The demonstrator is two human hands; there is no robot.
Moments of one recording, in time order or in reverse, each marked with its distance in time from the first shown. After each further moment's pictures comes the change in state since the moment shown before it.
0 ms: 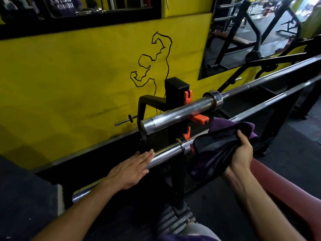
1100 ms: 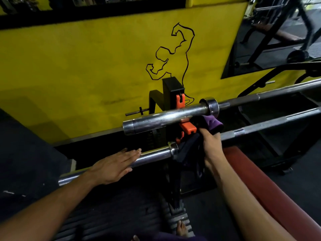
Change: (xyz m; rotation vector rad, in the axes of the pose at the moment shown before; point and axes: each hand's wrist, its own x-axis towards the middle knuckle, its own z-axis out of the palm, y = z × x) left_hand -0.004 0.011 -0.009 -0.022 -0.033 -0.111; right_hand 0.097 0.005 0.024 -0.309 -0.339 0.064
